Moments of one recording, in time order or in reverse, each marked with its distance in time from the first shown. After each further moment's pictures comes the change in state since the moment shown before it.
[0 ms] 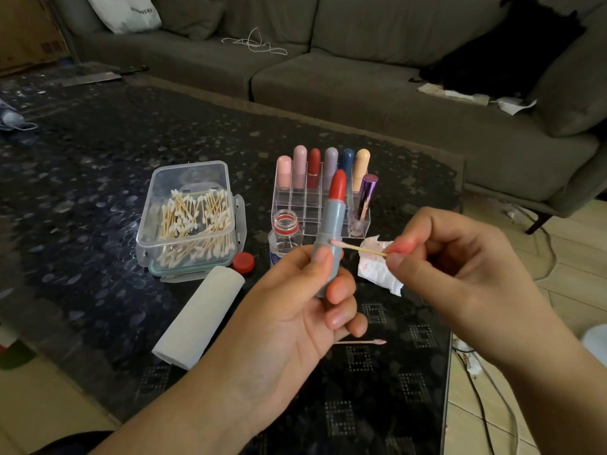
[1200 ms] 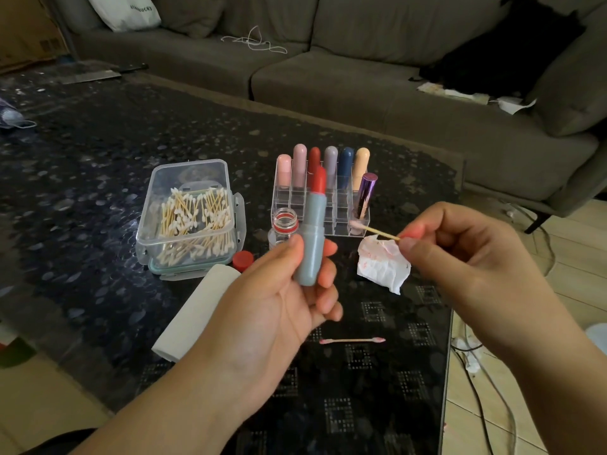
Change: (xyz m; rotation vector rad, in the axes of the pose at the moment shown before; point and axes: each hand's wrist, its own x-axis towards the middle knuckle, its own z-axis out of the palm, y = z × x) left_hand 0.004 0.006 -0.008 0.077 0.115 0.011; right_hand 0.000 0.000 -0.006 -0.007 0.091 0.123
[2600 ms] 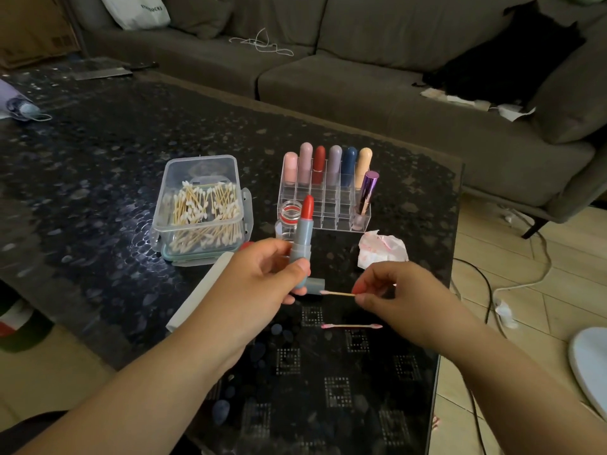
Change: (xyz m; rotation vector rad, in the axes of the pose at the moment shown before) left_hand 0.000 0.002 -0.032 0.770 0.230 0.107; right_hand -0.005 0.038 0.019 -0.608 -0.294 0.357
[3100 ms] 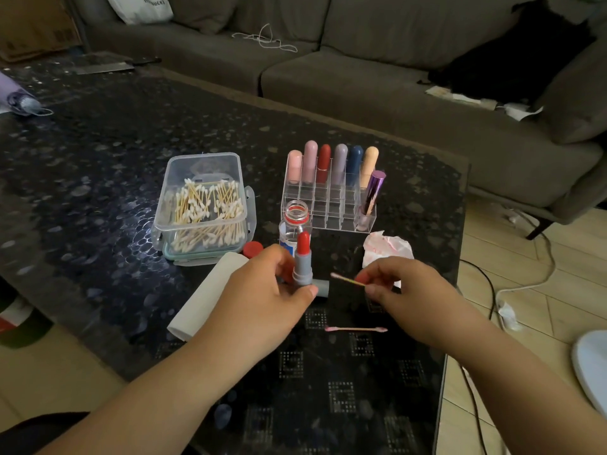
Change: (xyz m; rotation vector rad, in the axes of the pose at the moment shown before) left_hand -0.001 -0.006 0.002 0.469 0.098 0.062; right_hand 0.010 0.003 0.001 -0.048 0.035 -0.006
